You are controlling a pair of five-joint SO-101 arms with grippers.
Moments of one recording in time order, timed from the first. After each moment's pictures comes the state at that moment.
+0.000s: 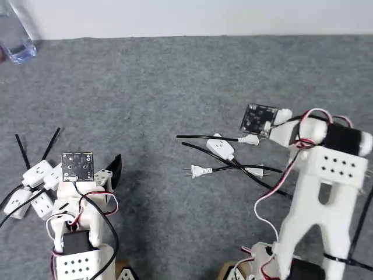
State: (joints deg) left arm -14.5 -92.2 95.7 38.5 -4.4; right arm 14.5 -23.9 13.8 85.2 84.0
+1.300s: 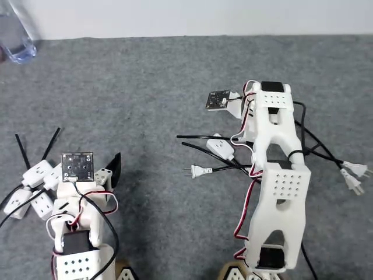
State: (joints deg) left arm -14.5 -92.2 96.1 36.7 -4.5; right arm 1.2 48.1 -33.0 82.9 78.0
